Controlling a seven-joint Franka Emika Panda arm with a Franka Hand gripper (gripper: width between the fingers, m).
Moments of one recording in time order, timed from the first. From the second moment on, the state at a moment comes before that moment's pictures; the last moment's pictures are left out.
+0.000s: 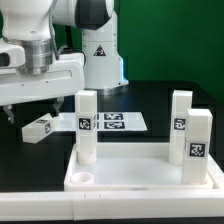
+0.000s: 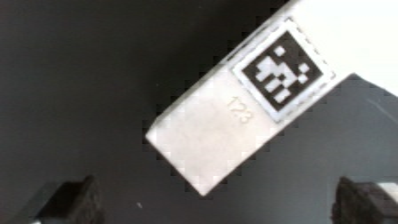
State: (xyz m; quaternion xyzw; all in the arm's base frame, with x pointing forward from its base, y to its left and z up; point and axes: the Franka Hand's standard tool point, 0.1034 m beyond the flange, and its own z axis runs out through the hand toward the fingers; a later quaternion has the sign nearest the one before) arm 0.424 -0.154 0.046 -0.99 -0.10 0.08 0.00
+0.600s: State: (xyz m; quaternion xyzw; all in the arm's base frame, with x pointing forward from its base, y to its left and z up) arm 0.436 -0.151 0.043 -0.98 0.14 0.11 0.03
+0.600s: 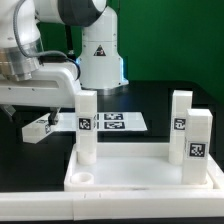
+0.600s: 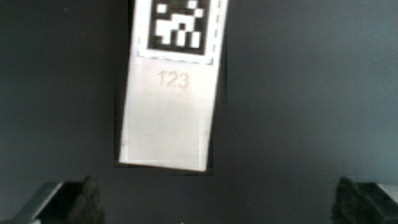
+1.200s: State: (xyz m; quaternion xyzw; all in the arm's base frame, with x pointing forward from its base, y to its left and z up) arm 0.415 -0.151 0.039 -0.92 0.18 0.33 0.13
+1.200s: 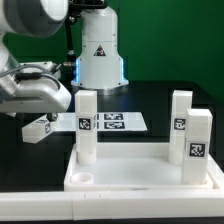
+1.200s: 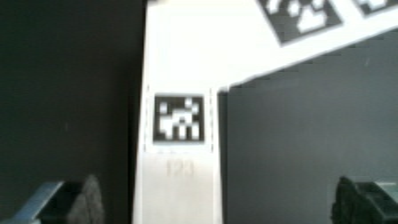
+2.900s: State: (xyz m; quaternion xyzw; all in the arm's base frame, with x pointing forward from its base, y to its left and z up) arm 0.402 -0.153 0.007 -0.80 0.26 0.50 0.18
